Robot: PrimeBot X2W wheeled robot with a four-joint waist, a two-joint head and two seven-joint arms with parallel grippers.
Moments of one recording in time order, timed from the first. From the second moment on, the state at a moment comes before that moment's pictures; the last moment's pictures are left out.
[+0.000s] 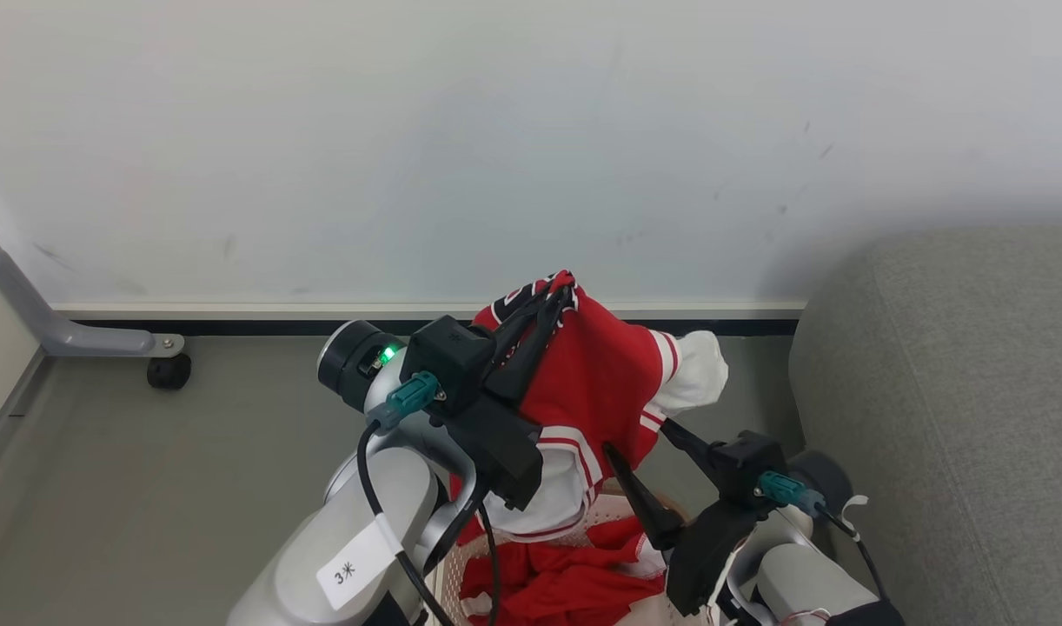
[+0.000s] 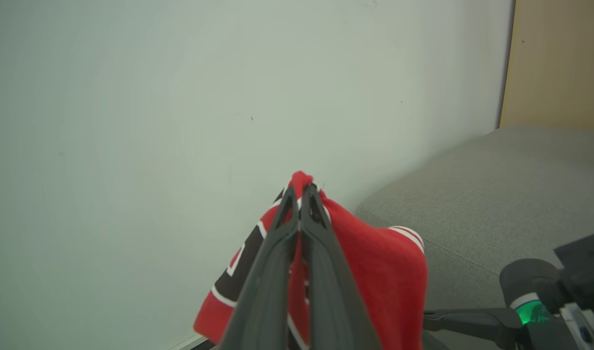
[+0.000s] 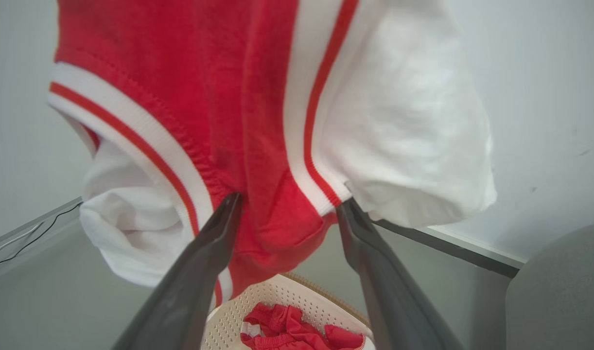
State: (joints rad) left arm -0.61 0.06 -0.62 0.45 -0.38 -0.09 -0.16; right arm -0.51 -0.07 0.65 0.75 0.32 0.12 -0.26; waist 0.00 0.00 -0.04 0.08
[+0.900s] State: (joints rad) left arm -0.56 0.09 -0.59 0.43 -0.41 -0.07 -0.12; right arm -0.65 -0.06 0.83 0.81 0.50 0.12 -0.26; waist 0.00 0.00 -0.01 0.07
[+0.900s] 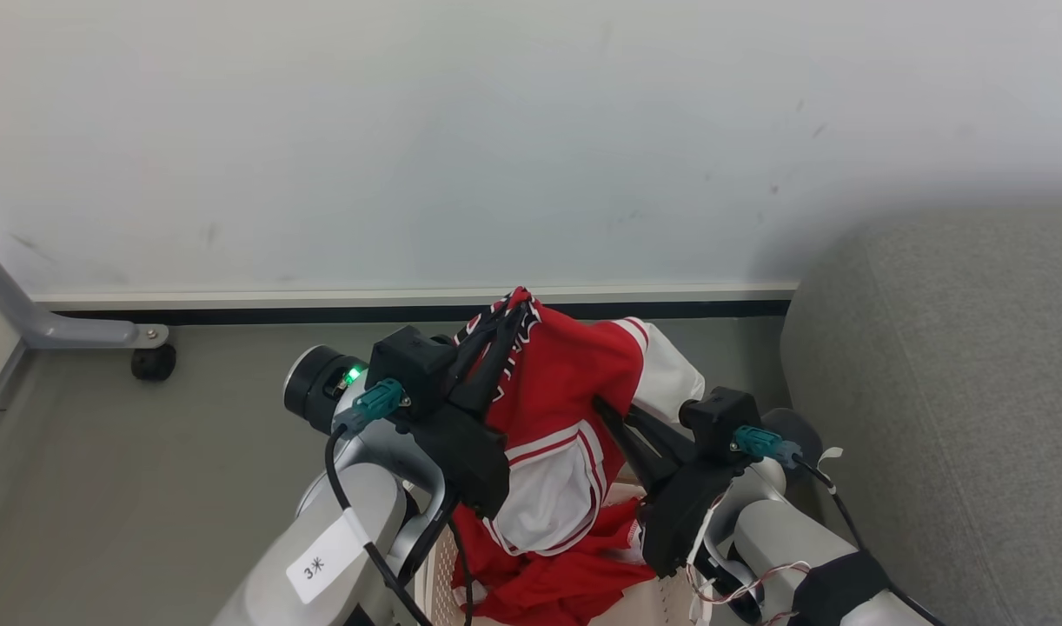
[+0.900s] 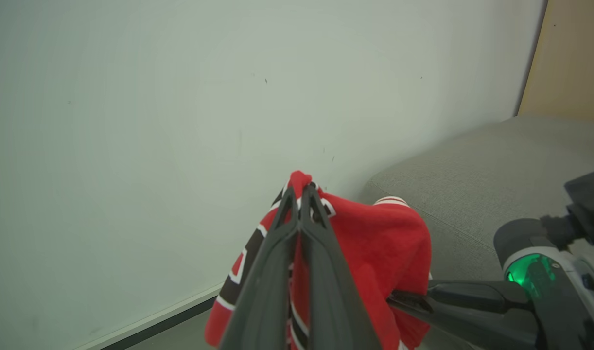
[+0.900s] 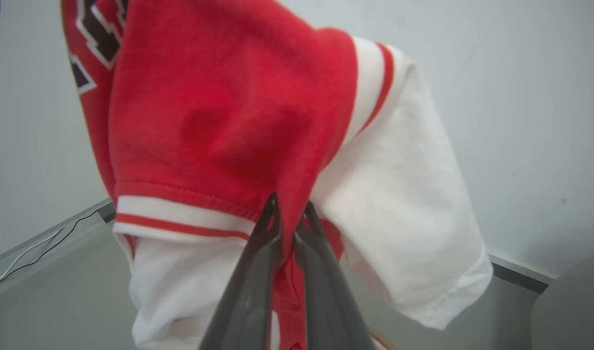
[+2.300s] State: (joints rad) left arm -0.30 0.10 -0.65 0.31 -0.44 -0.06 -0.18; right arm -0.58 -0.34 0.64 0.46 0.49 0.06 -0.26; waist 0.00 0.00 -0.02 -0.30
